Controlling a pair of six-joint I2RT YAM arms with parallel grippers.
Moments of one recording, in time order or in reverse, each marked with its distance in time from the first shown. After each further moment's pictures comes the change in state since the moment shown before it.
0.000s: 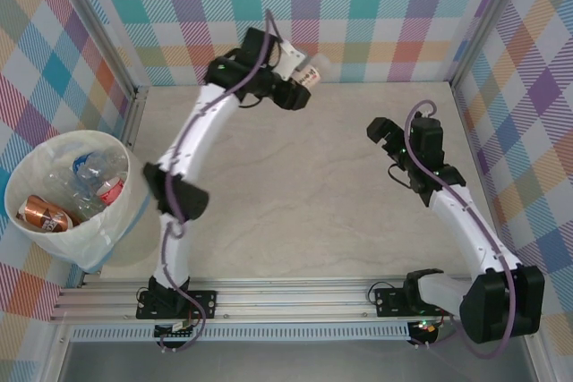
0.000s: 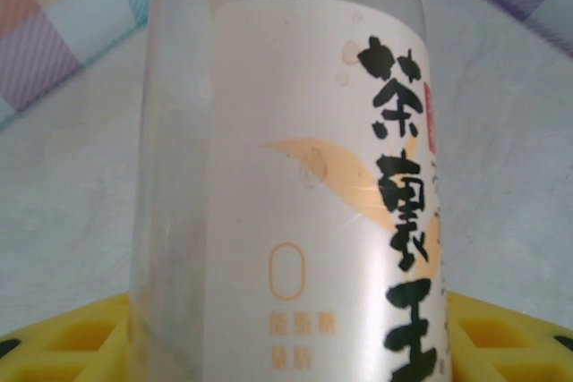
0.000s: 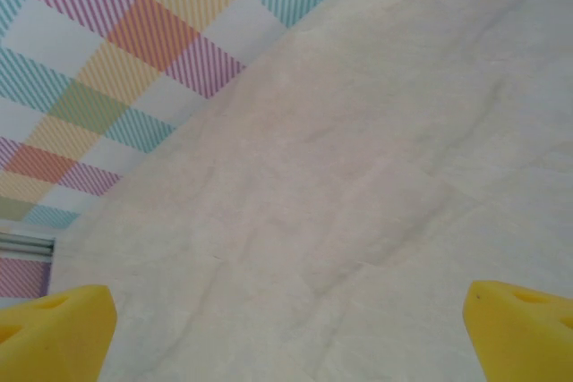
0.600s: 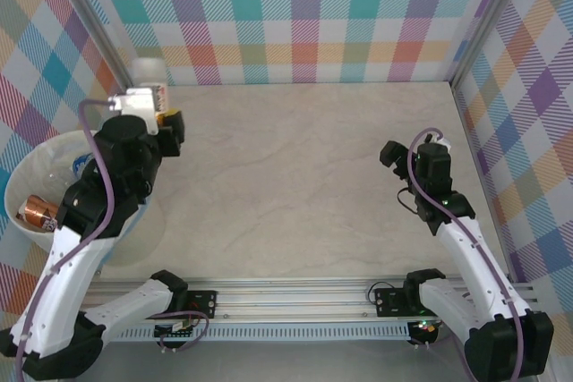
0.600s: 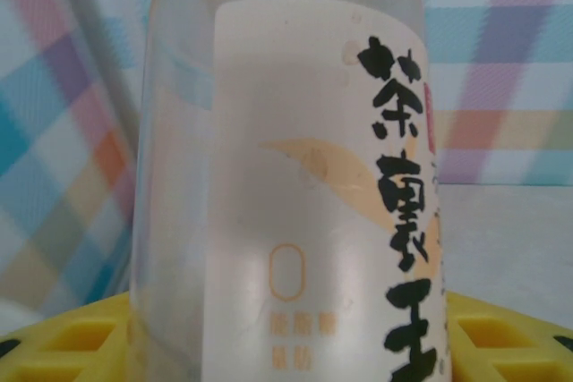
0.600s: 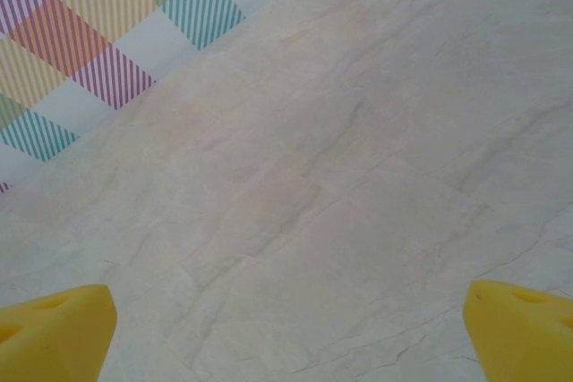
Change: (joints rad) left arm 0.024 -1.134 -0.984 0.257 -0.940 -0.287; right arm 0.000 -0.228 -0.148 -0.101 0.193 -0.139
